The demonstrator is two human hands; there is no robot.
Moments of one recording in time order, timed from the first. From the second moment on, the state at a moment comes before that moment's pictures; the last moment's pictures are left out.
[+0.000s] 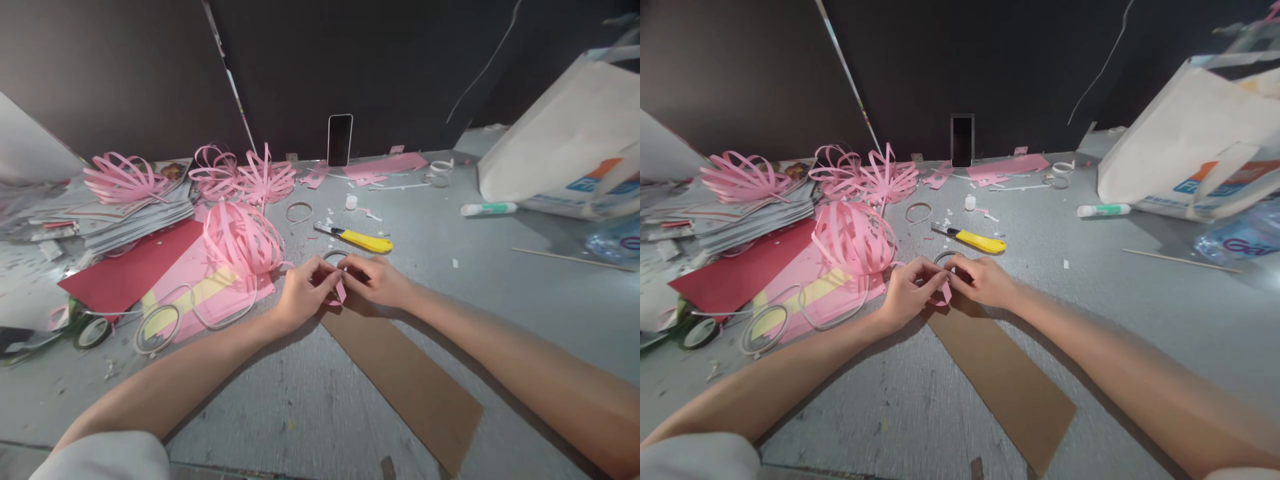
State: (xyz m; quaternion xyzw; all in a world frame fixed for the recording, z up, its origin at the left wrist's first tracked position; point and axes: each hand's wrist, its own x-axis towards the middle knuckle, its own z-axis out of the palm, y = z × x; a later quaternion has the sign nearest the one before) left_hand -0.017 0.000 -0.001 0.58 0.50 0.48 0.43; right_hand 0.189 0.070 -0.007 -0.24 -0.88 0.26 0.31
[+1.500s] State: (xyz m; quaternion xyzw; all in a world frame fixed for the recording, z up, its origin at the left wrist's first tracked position) left_hand -0.016 0.000 -0.003 0.54 0.48 0.49 0.49; right_hand 0.195 0.072 -0.014 -0.26 -0.86 0.28 0.32
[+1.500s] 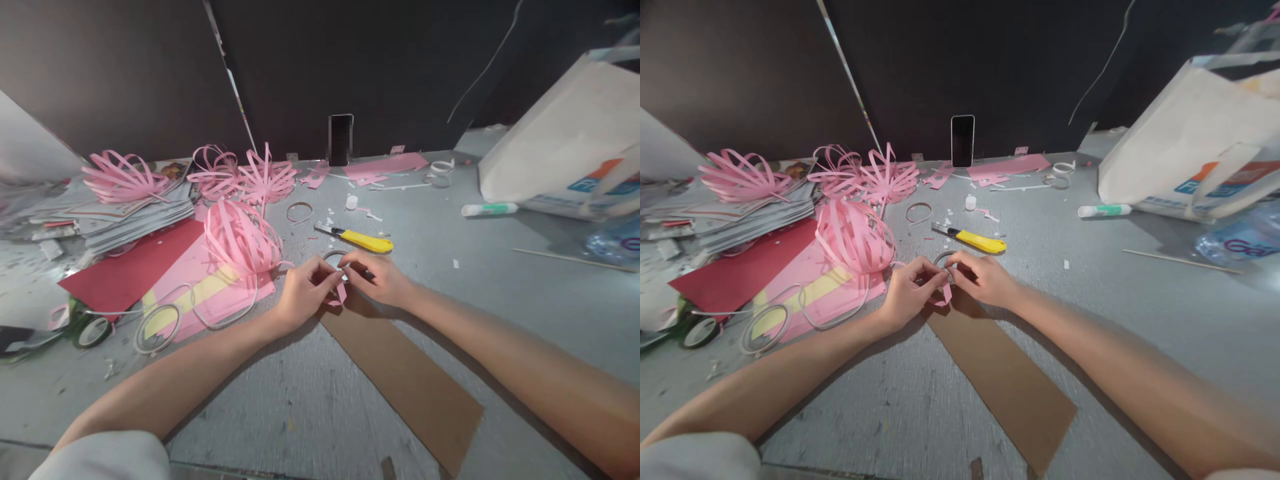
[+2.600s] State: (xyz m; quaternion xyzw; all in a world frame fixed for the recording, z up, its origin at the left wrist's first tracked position) left_hand -0.019 0.003 -0.009 0.61 0.48 0.44 0.45; right_hand 0.191 0.072 -0.003 -0.23 -0.89 0.28 0.28
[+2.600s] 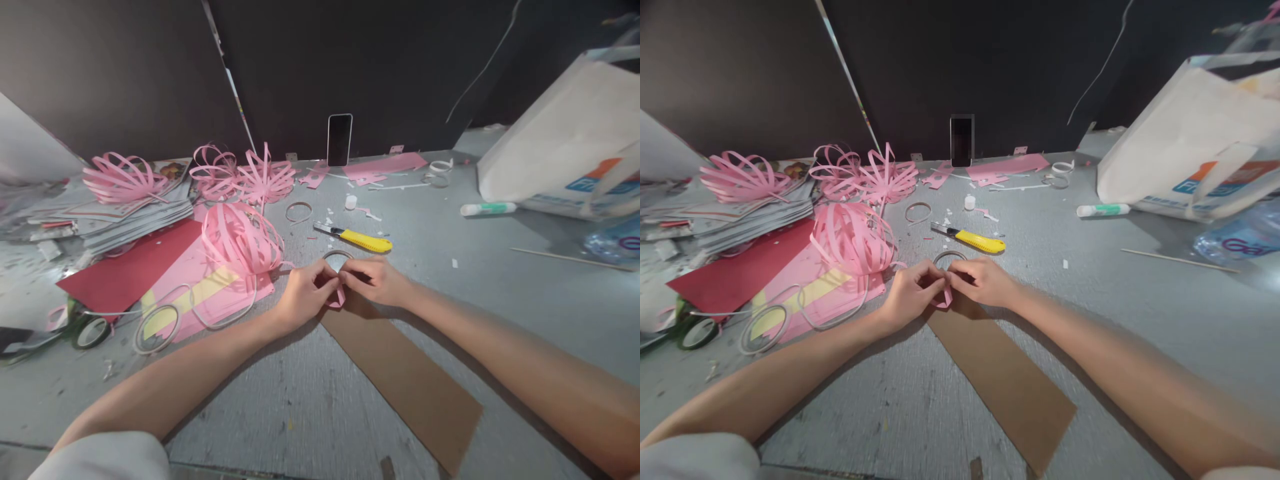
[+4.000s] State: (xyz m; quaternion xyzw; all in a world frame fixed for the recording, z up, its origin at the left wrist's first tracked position) left_hand -0.020 0.001 -0.008 0.64 0.48 0.41 0.45; right_hand 0.189 0.072 -0.001 -0.28 -0.80 0.46 0.28
